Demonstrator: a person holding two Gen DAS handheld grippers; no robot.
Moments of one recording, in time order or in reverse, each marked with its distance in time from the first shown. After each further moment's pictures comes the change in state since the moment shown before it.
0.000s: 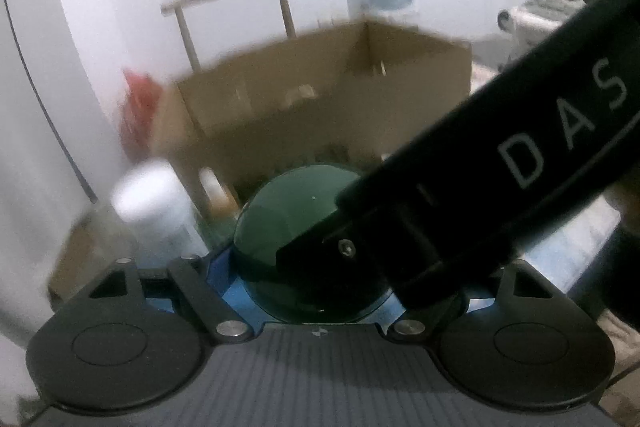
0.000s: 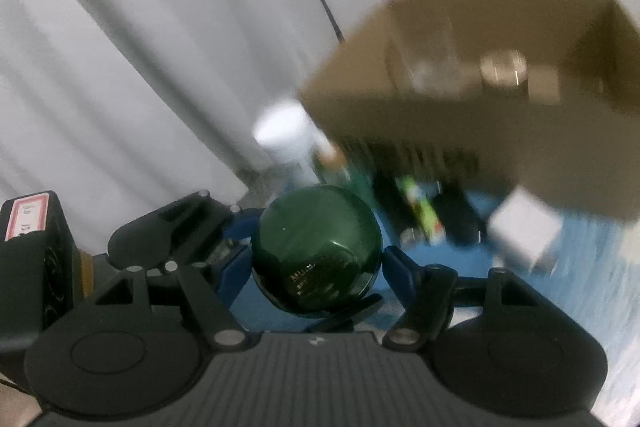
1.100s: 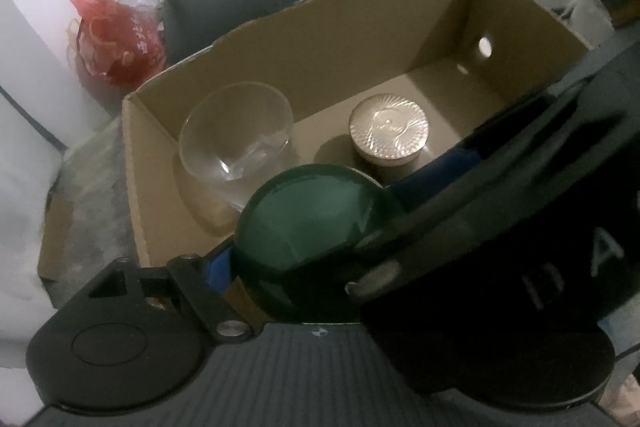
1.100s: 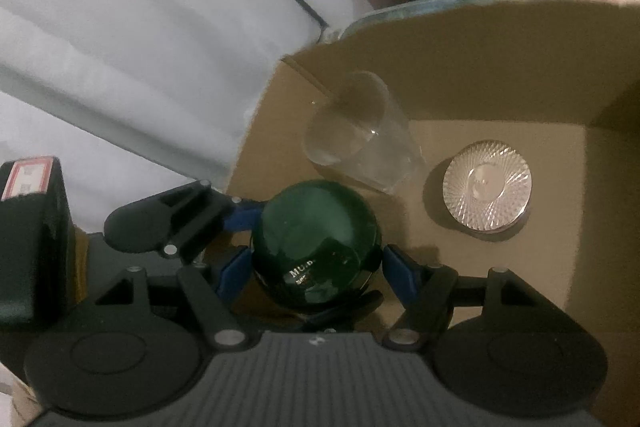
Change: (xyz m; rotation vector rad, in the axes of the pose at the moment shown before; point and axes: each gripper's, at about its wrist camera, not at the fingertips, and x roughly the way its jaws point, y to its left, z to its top) left arm 0.197 0.089 0.133 0.024 0.450 -0.106; right arm 0.121 -0.136 0.171 0.282 0.211 0.111
